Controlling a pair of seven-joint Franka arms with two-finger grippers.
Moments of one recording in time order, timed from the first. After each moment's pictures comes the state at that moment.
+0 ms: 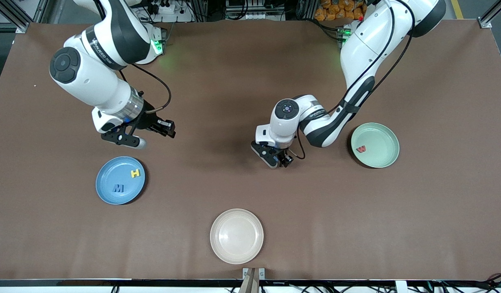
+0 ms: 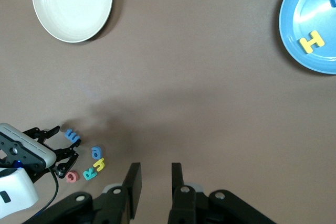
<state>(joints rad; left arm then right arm) -0.30 0.78 -0.44 -1.72 0.62 2.51 -0.23 0.07 0.12 0.32 -1.86 0.21 2.06 0.58</state>
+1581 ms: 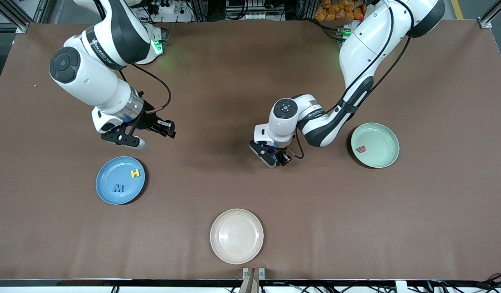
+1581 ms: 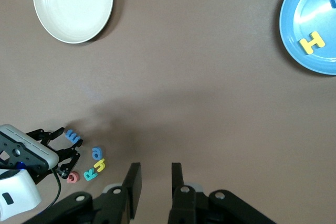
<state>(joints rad) -0.30 0.79 -0.45 -1.71 0.62 2.51 -0.24 0.07 0.12 0.32 -1.86 0.21 2.06 0.58</state>
